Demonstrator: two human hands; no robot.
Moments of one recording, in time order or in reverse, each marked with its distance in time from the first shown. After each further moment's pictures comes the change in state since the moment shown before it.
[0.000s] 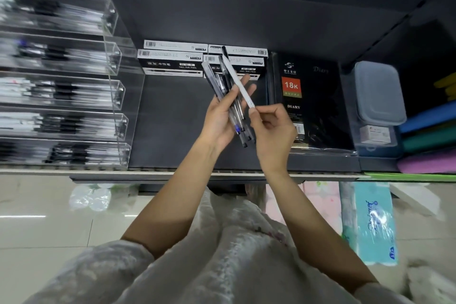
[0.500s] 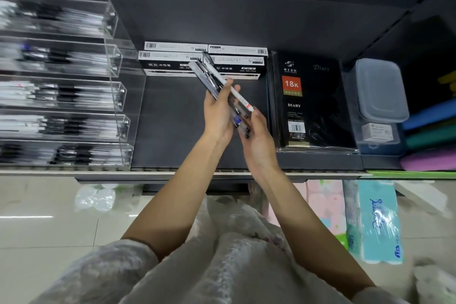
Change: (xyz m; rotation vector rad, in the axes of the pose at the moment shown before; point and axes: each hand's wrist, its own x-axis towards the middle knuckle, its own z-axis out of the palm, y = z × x) left_hand 0.007 -0.001 0.010 0.134 0.343 0.155; right_hand -0.012 -0.006 0.014 0.602 -0.234 0.633
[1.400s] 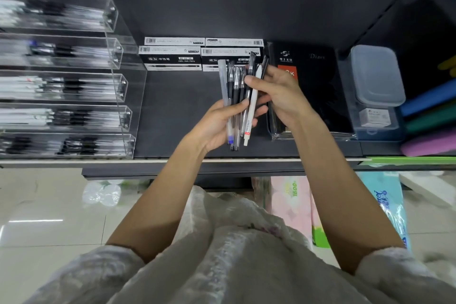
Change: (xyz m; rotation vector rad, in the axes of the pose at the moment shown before) left_hand -0.046 0.013 -0.025 0.233 -0.559 -0.332; right_hand 0.018 -0.083 -0.013 -0.574 -0.280 -0.160
